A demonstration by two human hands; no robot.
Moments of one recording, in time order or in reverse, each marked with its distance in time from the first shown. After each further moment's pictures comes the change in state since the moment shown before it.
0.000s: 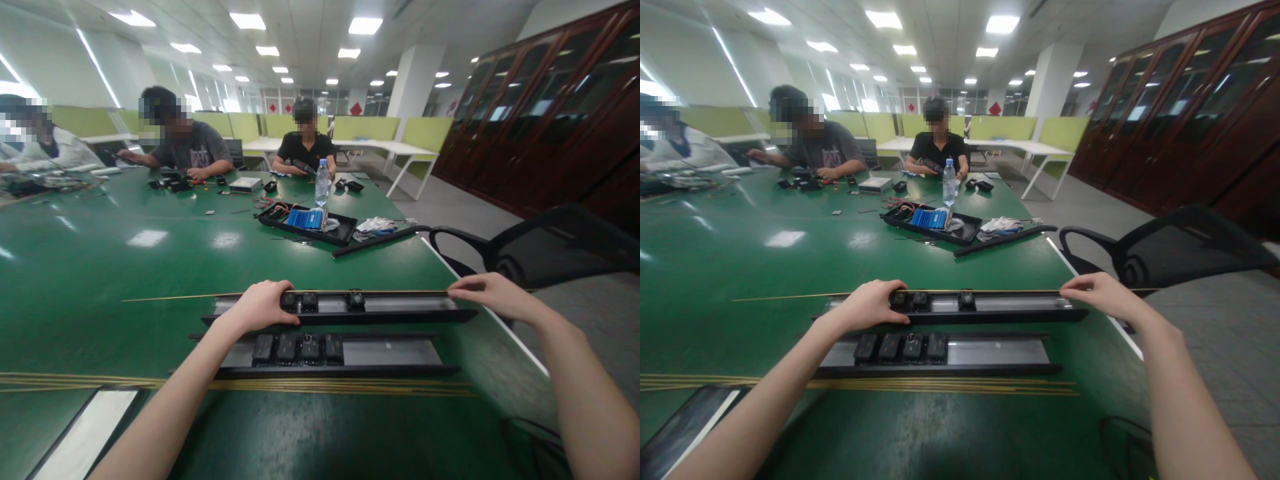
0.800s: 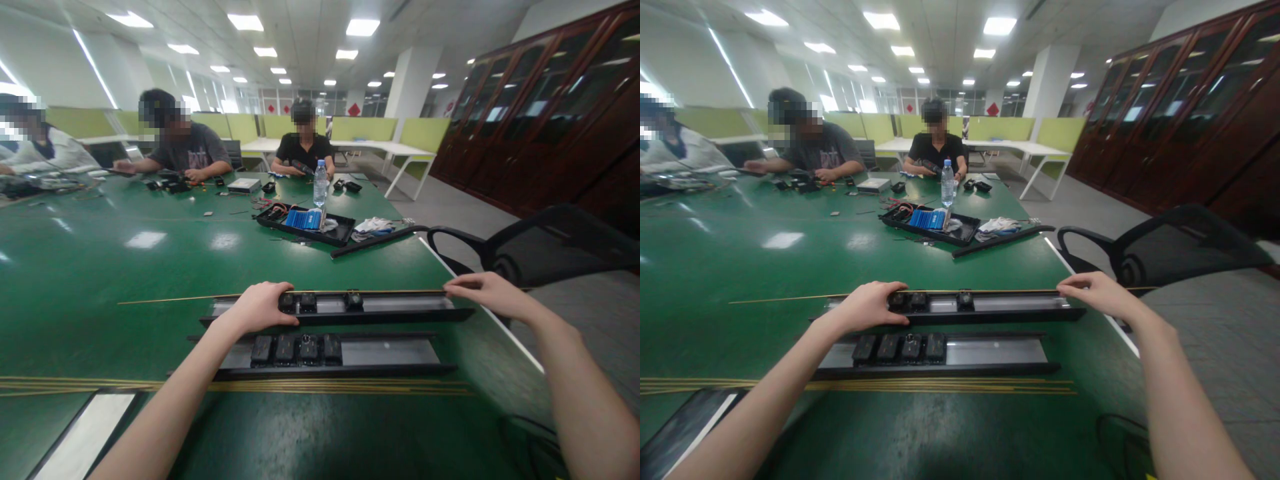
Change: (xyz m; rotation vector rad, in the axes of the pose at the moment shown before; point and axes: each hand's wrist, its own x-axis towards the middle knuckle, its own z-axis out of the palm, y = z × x) left_hand -0.001 0.001 -0.001 0.013 -0.015 0.012; right_hand -0.002 -0.006 -0.001 -0.022 -0.006 -0.006
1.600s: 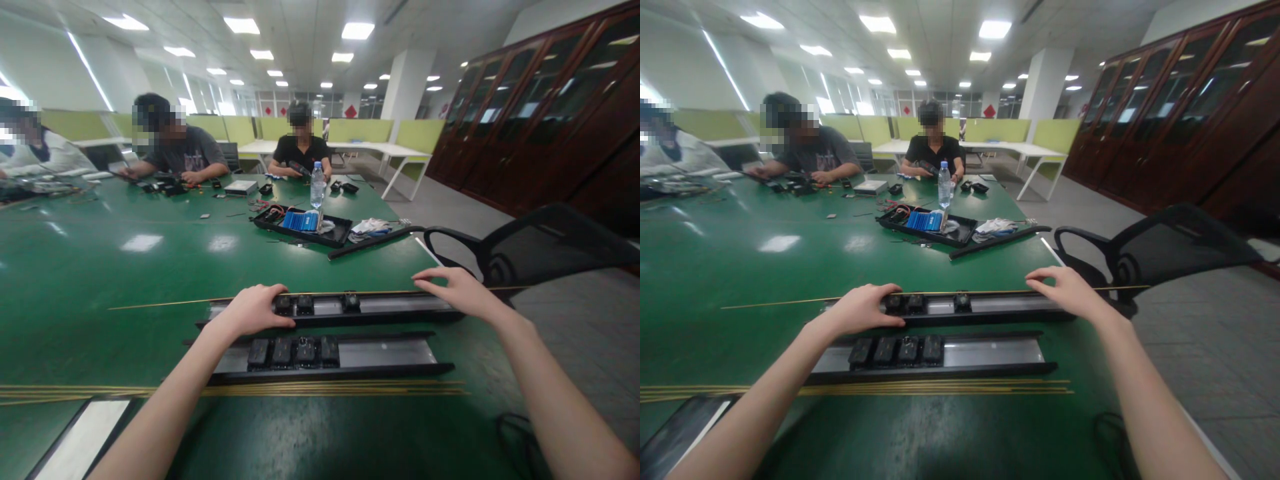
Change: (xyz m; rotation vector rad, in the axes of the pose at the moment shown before) left_hand -0.006 0.003 -0.009 -0.008 -0.033 -0.054; right_hand 0.009 -0.042 0.030 -0.108 0.191 -0.265
